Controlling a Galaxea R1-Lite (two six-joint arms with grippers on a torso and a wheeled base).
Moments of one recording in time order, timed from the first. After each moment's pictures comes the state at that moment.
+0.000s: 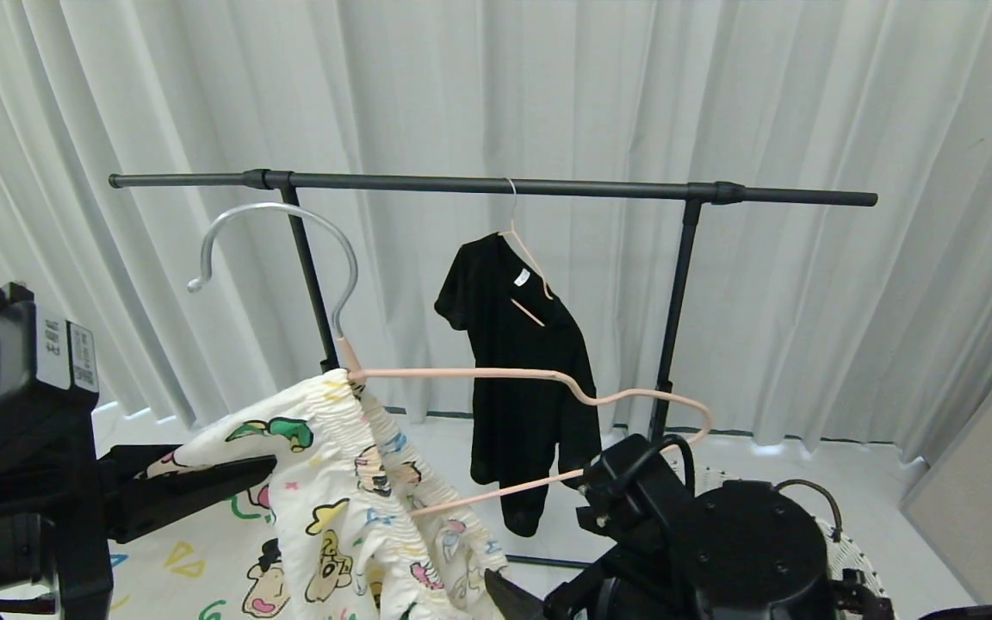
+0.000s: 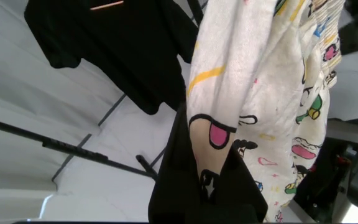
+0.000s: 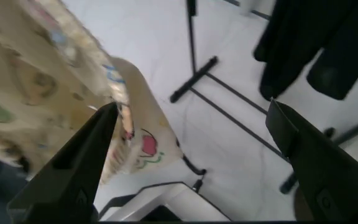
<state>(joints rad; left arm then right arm) -0.34 1.04 -0.76 0.19 -0.41 0.60 1.18 1.81 -0.63 -0.77 -0.29 0.39</state>
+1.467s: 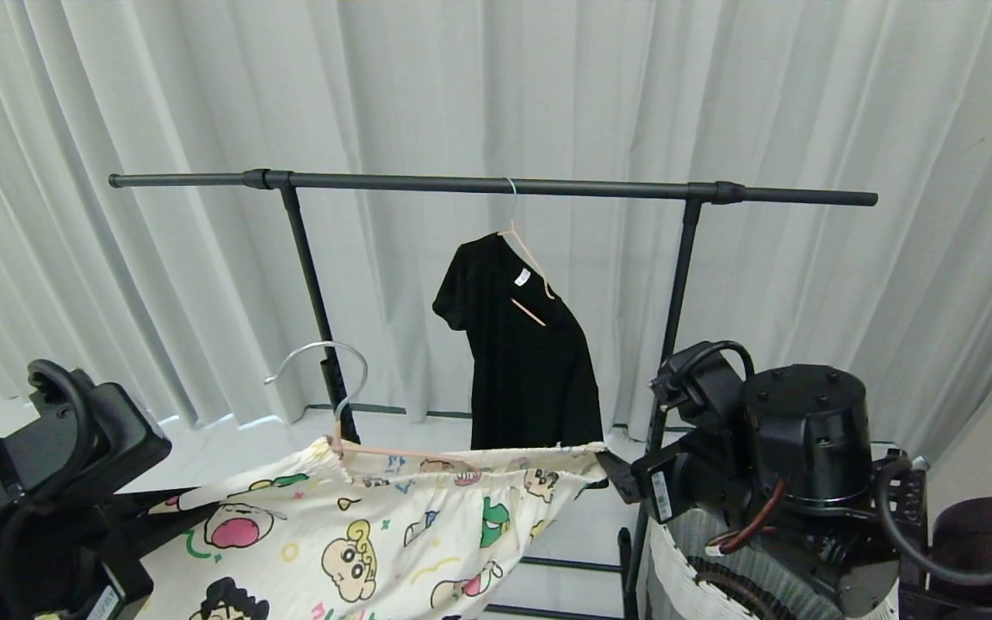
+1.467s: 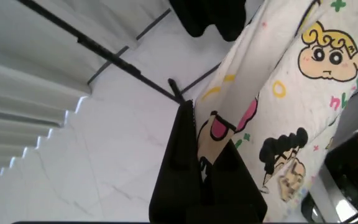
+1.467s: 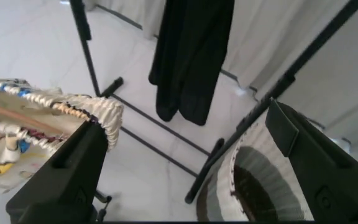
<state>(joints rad) -0.26 1.06 -0.60 0.17 -0.07 0.58 0.89 1.73 -0.67 -0.69 -0.40 0.07</state>
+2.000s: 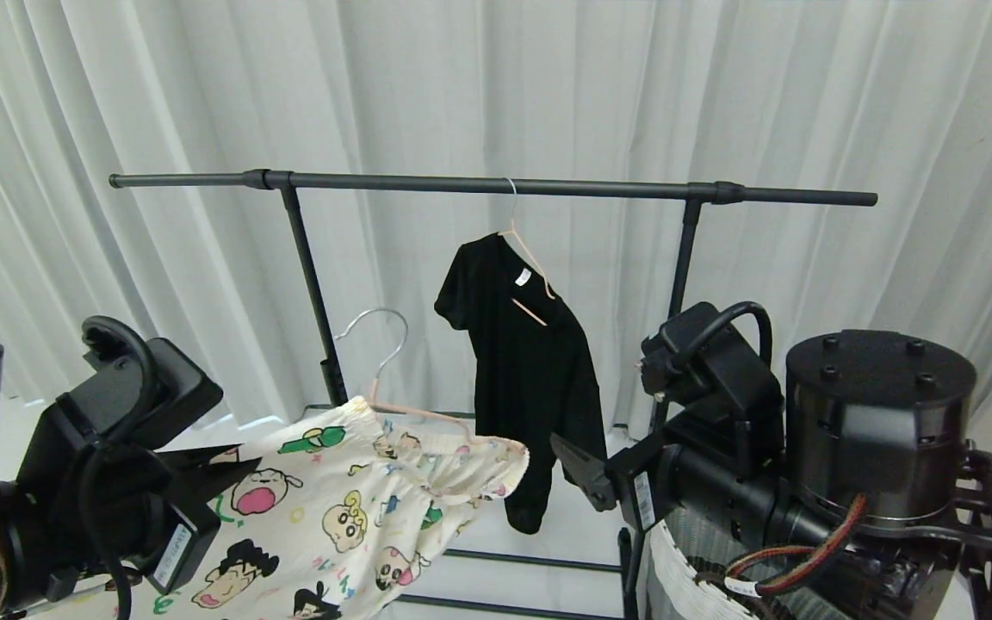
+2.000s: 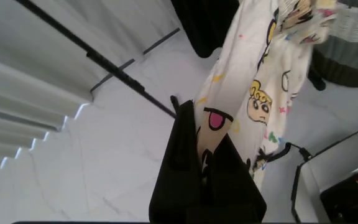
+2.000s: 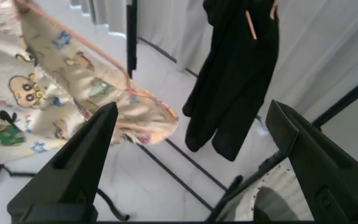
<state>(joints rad) -0.37 1.16 -0.59 -0.03 0.03 0.44 1.05 1.64 -0.77 -0.63 -0.39 0.02</state>
